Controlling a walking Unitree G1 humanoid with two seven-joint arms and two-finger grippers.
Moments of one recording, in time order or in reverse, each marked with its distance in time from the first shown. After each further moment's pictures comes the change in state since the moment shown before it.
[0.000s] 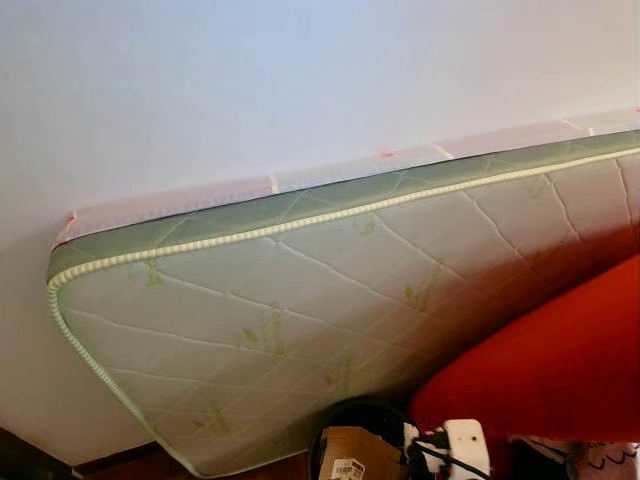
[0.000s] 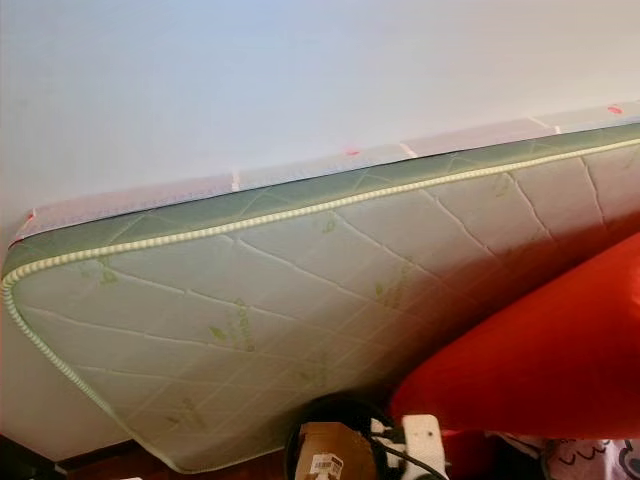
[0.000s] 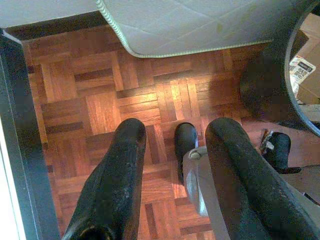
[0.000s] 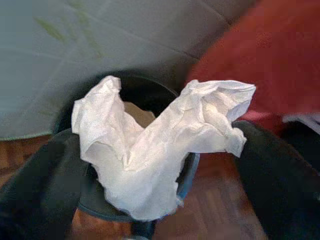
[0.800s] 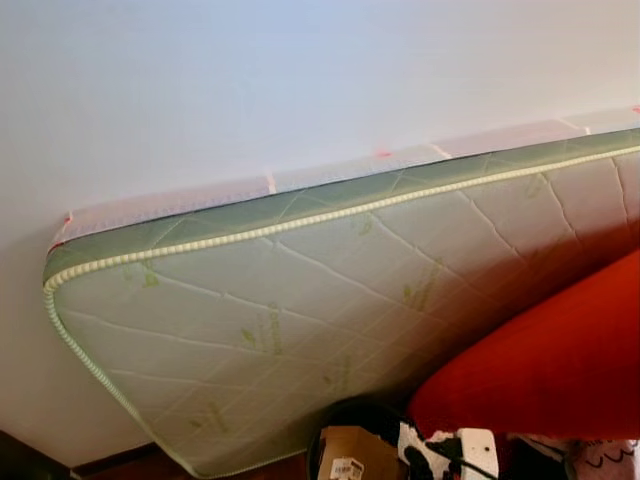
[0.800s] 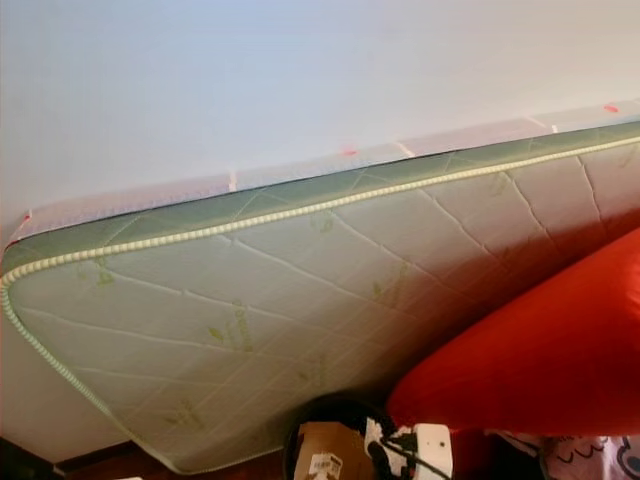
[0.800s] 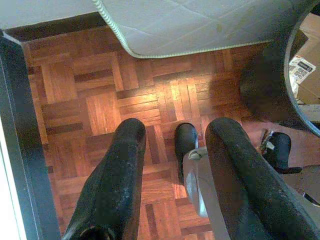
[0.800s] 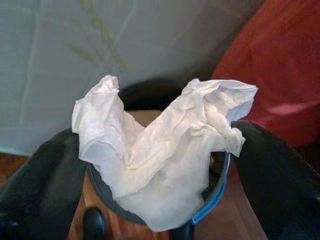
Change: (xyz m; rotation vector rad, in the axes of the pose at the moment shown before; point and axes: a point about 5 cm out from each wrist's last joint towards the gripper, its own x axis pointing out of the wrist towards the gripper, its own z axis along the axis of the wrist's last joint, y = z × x) left arm 0.000 0.000 0.000 0.000 -0.001 0.003; right arm -0.005 0.002 -0.003 0.168 -0.080 0.129
